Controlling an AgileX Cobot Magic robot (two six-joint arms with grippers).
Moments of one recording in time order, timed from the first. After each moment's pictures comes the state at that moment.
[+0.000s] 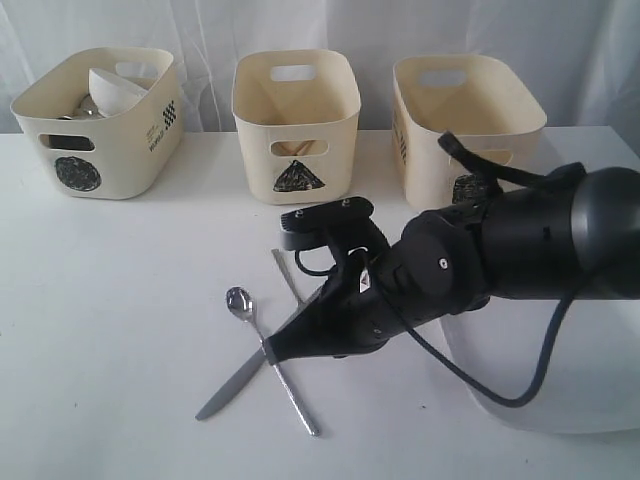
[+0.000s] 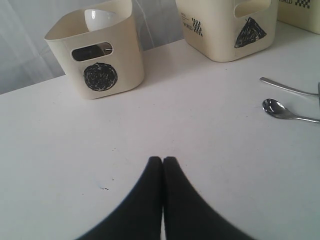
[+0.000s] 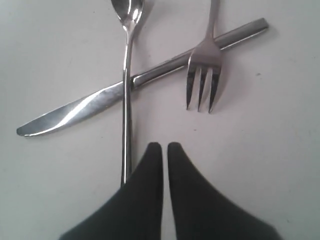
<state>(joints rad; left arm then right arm) -0.25 0.00 0.02 0.06 0.25 0.13 0.59 1.71 -0.91 0.24 0.28 -0.03</state>
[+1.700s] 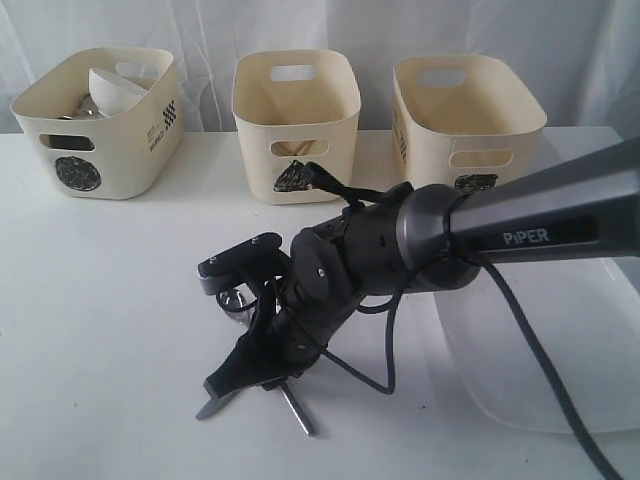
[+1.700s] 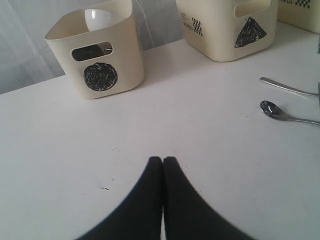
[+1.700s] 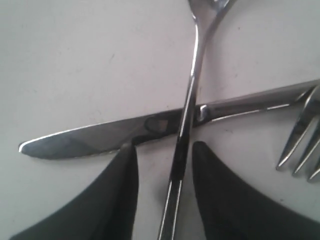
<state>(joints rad) -0.25 0.00 0.02 0.06 0.25 0.13 0.68 1.98 -1.17 0.19 0.42 -0.10</state>
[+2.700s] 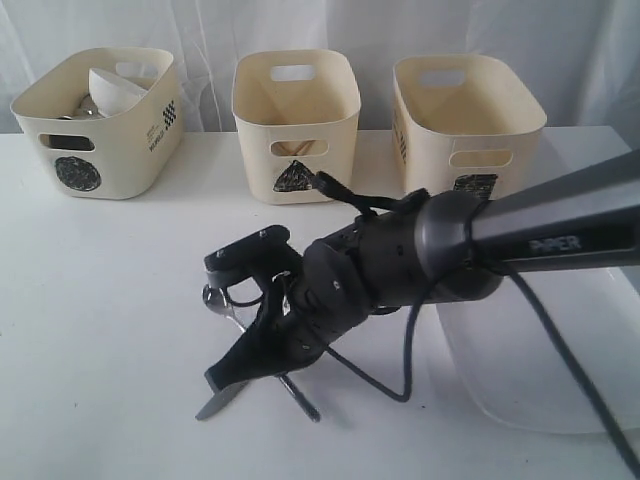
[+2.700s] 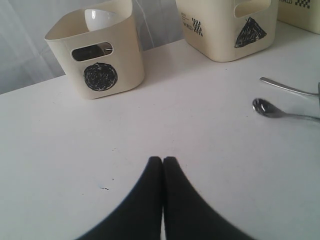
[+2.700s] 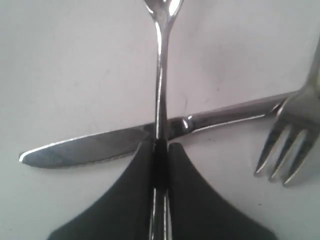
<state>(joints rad) -0.25 0.00 0.02 0.06 0.25 0.13 0.69 1.93 -1.10 0.16 0.30 -0.01</state>
